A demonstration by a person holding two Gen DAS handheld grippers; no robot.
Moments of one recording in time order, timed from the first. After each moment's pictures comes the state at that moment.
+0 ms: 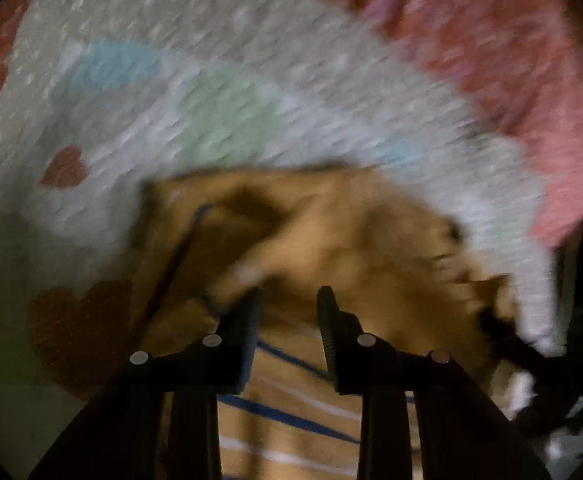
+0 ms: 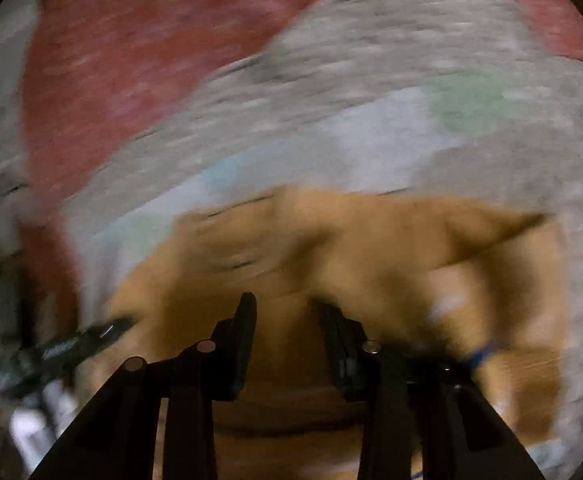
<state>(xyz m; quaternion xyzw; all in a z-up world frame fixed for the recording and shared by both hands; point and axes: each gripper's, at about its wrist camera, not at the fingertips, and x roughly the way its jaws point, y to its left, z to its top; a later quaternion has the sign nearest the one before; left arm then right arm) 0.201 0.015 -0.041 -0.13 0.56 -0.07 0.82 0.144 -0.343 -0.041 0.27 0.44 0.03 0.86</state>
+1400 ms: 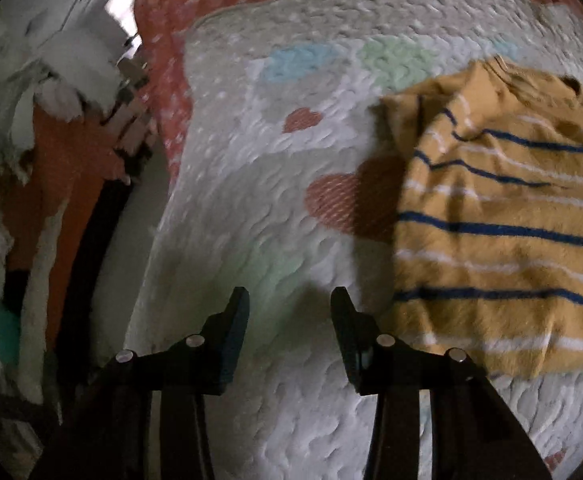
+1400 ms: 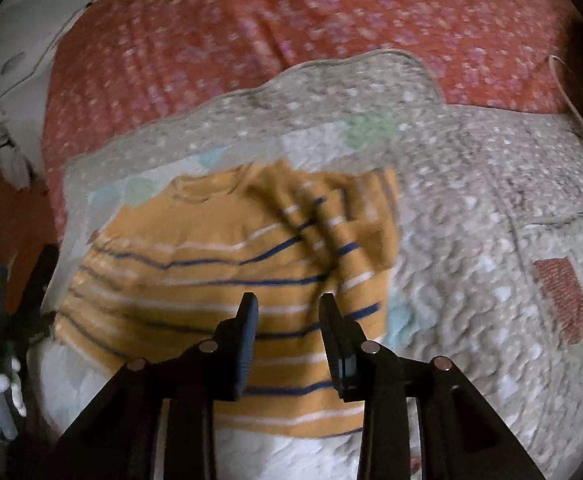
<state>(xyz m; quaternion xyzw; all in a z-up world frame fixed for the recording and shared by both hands) 0.072 0.072 -0.026 0.15 0.50 0.14 0.84 -0.021 -0.333 -0.003 0.16 0.40 0.03 0.90</state>
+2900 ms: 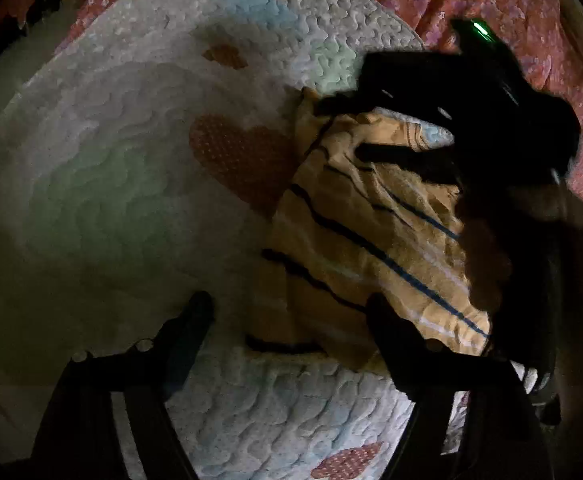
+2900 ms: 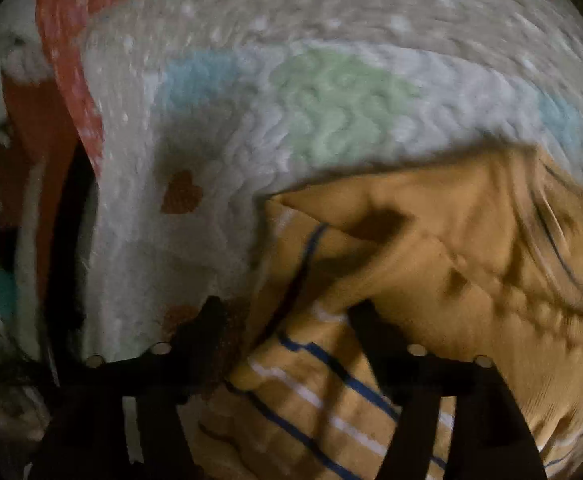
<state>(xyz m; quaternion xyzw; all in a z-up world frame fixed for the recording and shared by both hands) 0.068 0.104 -0.038 -0.23 0.55 -0.08 0.80 0.253 -0.030 -0.035 0.09 0.63 0.19 0.75</state>
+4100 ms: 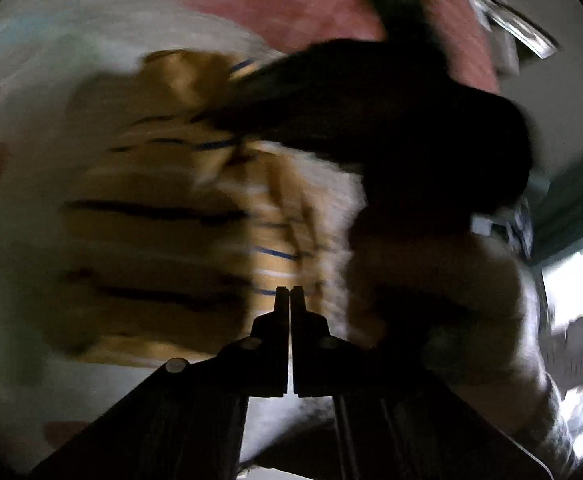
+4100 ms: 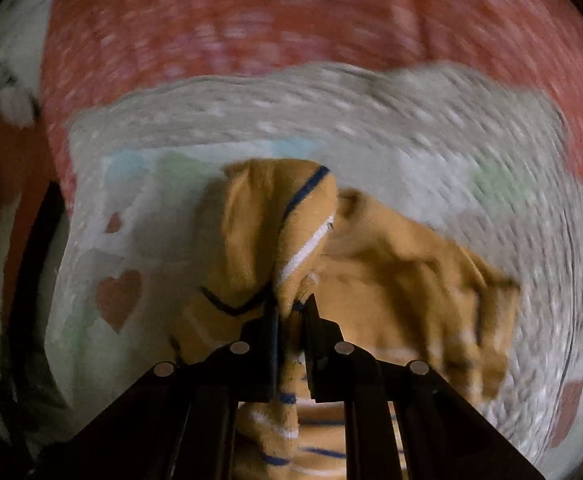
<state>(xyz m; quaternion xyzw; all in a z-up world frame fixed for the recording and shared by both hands) 0.024 -0.112 0.033 -0.21 0.51 -0.31 0.77 0.150 -0.230 0.044 0.11 0.53 0.09 0.84</state>
